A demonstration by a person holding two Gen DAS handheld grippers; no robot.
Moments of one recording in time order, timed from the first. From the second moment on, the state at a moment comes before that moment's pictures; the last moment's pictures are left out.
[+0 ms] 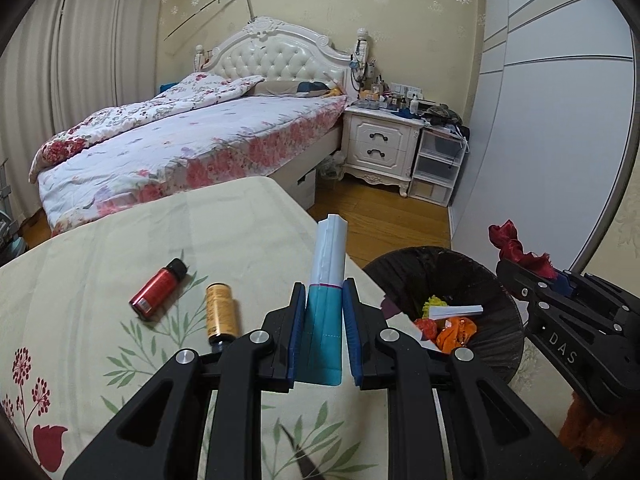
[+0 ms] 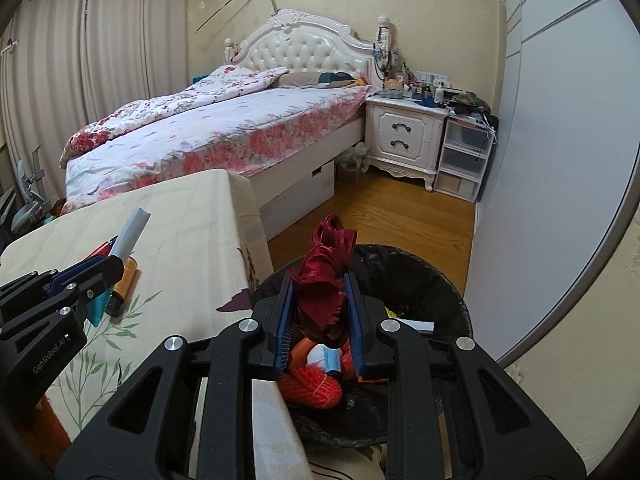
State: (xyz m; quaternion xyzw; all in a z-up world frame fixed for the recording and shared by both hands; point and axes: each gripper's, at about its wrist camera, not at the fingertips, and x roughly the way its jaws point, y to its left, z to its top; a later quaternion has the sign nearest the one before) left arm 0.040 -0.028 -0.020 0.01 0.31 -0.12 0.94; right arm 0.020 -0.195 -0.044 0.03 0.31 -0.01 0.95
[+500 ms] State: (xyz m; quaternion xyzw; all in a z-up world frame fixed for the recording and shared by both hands) left arm 0.082 -0.082 -0.033 0.04 0.32 -0.15 0.94; right arm 0.042 -0.230 -0.057 0.05 0.31 -0.06 0.95
